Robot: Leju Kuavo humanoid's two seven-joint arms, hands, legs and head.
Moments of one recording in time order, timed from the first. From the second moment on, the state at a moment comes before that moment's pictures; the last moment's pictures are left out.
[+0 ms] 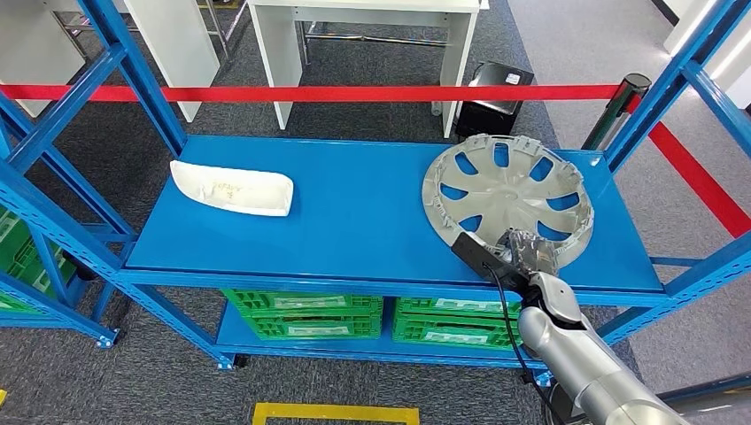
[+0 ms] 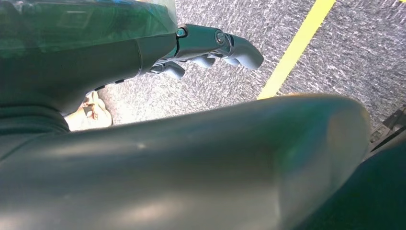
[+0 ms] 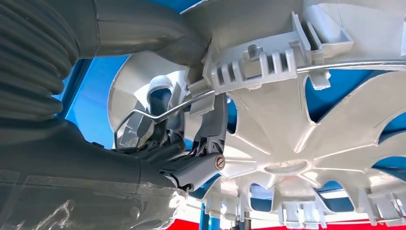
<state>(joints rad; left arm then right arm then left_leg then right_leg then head) -0.15 0.00 -1.13 -0.25 0.22 0.17 0.18 -0.62 -0.18 0.87 -0.69 0.43 -0.32 0.41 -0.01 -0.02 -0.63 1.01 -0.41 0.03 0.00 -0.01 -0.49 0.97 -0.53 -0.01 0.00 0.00</state>
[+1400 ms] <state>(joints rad) -0.13 0.00 -1.13 -0.25 0.24 0.19 0.15 -0.54 -0.24 0.77 -1.29 0.15 -0.45 0.17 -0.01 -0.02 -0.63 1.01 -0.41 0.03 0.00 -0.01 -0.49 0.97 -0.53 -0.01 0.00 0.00</state>
